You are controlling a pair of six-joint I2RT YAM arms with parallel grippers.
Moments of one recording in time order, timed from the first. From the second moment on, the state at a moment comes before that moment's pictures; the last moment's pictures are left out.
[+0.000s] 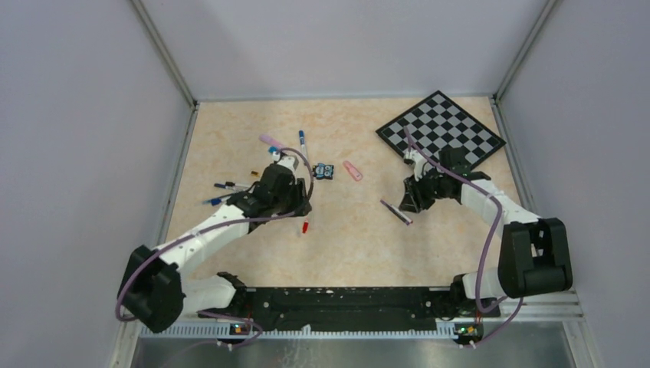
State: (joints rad) left arm -0.58 1.27 0.76 -0.38 0.00 -0.55; right arm 0.14 1.39 0.79 -0.45 -0.64 -0.36
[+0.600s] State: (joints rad) left arm -0.54 0.90 0.57 -0.18 -0.03 -0.56; right arm 0.13 1.24 0.81 -0.53 -0.85 -0.48
